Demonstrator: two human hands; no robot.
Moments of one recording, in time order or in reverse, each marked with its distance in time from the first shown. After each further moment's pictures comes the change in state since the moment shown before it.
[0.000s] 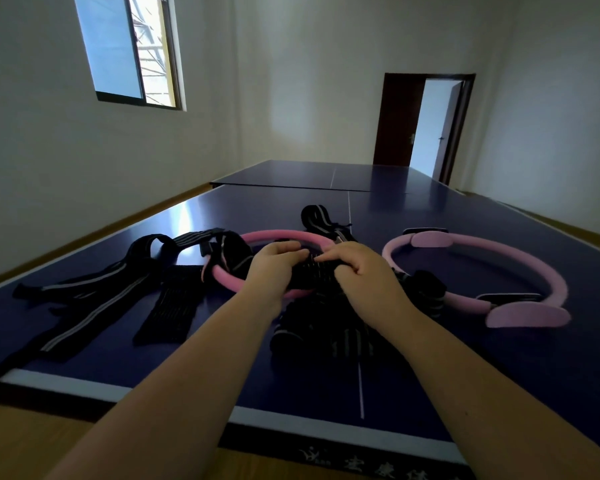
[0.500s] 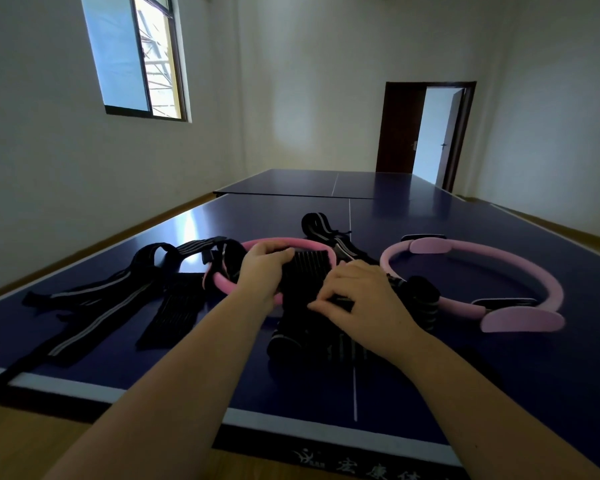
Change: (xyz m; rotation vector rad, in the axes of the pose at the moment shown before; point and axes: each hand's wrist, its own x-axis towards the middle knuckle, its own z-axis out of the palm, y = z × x) left_hand 0.010 0.004 -0.005 0.009 0.071 0.048; right_hand -0.021 0.016 -0.007 -0.316 0.021 -0.442
